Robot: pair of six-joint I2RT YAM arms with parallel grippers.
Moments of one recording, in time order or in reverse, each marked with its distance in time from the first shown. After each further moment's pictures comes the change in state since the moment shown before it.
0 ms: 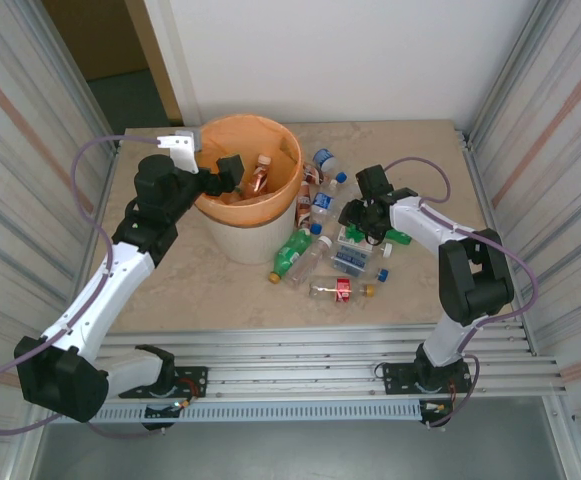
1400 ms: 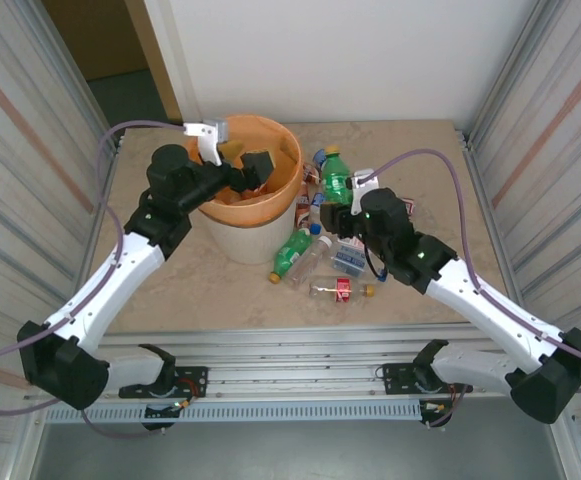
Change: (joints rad) left arm -0.127 0.081 0.124 0.082 0.243 -0.115; right arm 0.400 -0.627 -0.167 0.259 0.268 -0.436
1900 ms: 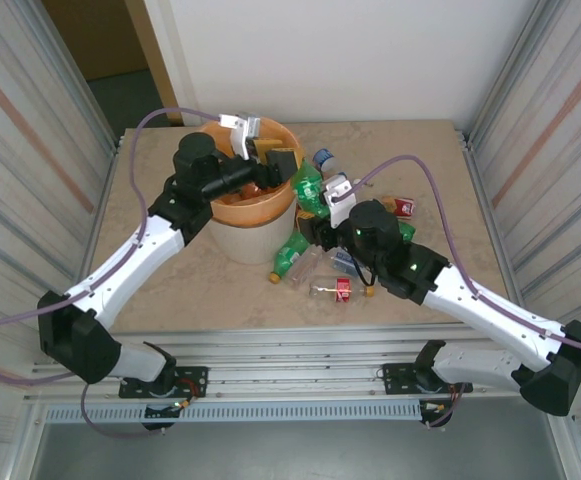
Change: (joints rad) left arm -0.071 0.143 0.105 0.042 0.146 -0.058; right arm 0.155 -0.003 0.000 0.108 0.027 -0.206
